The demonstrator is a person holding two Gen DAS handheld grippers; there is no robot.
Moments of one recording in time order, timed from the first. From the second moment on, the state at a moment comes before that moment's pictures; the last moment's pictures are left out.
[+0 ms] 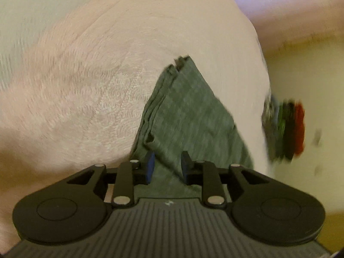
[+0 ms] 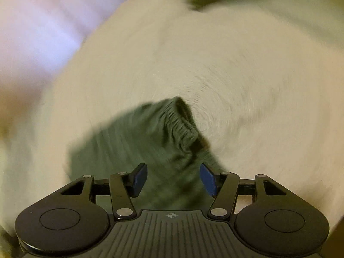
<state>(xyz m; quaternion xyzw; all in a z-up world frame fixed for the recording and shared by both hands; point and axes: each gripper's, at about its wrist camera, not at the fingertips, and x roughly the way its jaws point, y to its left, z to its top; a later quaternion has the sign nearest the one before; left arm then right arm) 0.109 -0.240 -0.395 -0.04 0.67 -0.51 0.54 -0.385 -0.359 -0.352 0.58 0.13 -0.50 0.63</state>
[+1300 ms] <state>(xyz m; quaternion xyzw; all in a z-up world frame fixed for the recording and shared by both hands) 0.073 -0.139 -0.388 -0.02 0.63 -0.52 0.58 -0.438 -0.364 -0.369 0.63 0.10 -0.48 0.60</state>
